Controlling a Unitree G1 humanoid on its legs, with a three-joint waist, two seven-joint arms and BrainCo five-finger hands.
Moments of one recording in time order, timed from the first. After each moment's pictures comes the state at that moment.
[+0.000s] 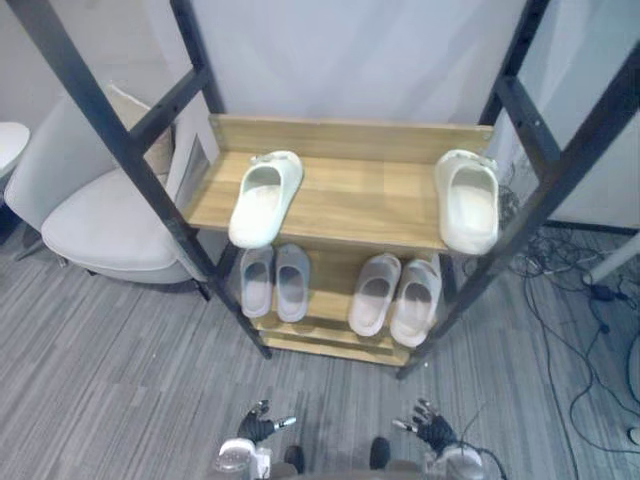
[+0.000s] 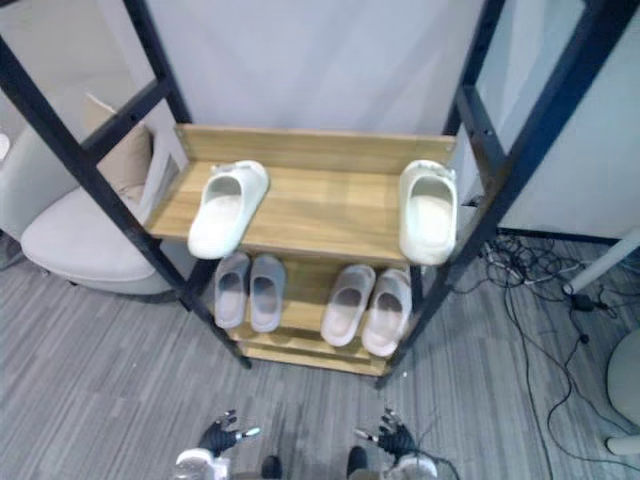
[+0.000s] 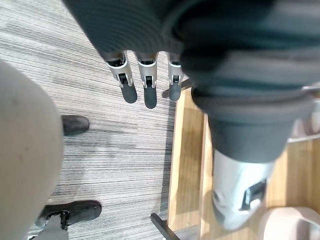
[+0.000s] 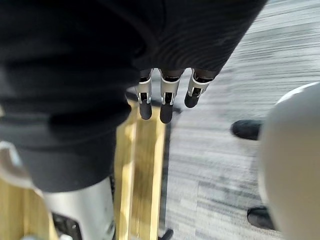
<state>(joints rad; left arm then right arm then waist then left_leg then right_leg) 0.02 0.10 -0.21 0.97 -0.14 -0.11 0.03 0.15 -0.13 0.00 0.88 0.16 -0.11 0.03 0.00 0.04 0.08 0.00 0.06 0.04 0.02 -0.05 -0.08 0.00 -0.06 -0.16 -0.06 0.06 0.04</state>
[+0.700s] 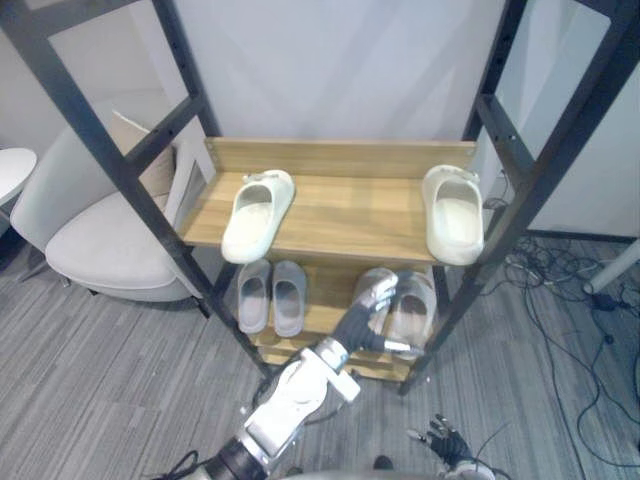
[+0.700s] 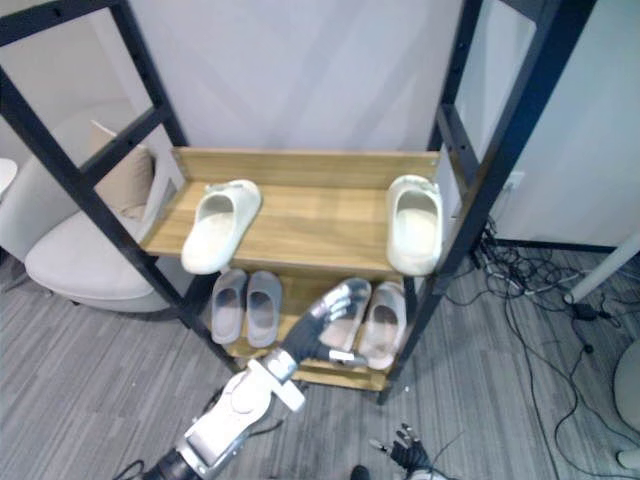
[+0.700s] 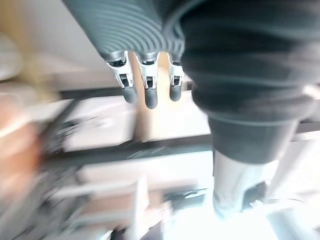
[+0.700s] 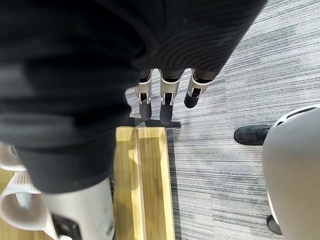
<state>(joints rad) -0.15 0.17 -0.55 -0.13 -0.07 -0.23 0.04 0.17 -0.13 0.00 0.91 0.19 -0.15 0.01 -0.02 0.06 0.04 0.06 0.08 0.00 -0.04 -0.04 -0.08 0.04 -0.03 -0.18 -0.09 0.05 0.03</state>
